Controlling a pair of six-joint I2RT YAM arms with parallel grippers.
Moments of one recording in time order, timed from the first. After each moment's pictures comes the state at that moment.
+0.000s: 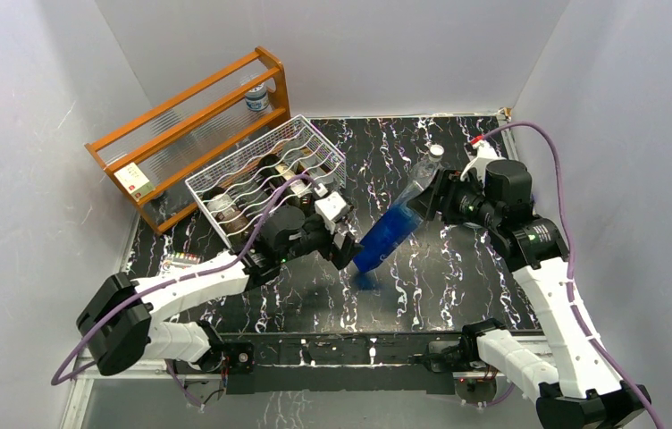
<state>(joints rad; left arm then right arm) -0.89 1.24 0.71 0.25 0.13 -0.04 0.30 0.89 1.09 -0.69 -0.30 0.39</state>
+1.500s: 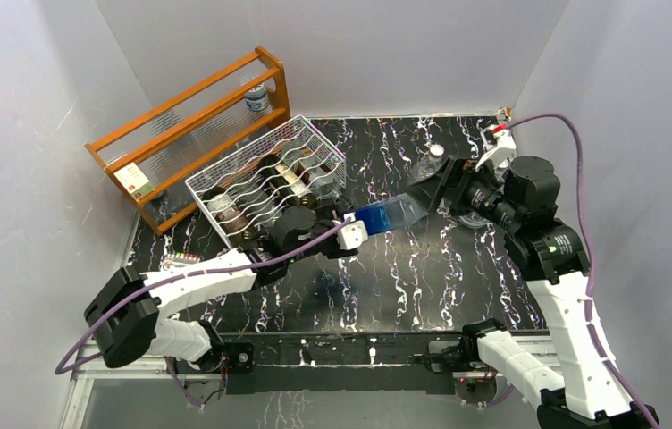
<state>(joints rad) -0.93 1.33 0.76 0.26 0.09 0.57 0.30 0.85 1.19 -0.65 -0.39 0.49</state>
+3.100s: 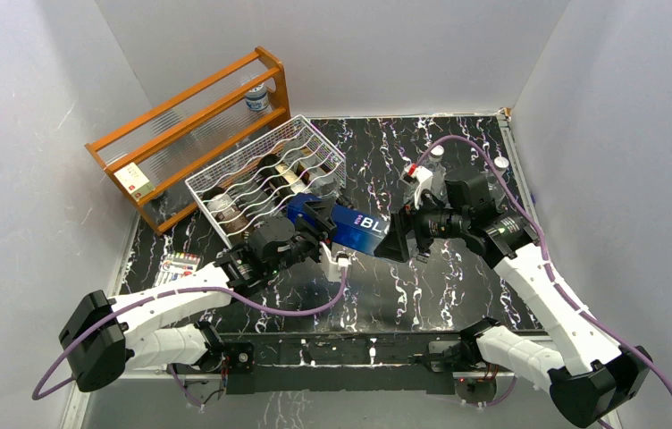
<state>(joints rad) -0.93 1.11 0.65 0.21 -0.01 1.34 0.50 0.97 1.03 -0.72 -0.65 0.12</state>
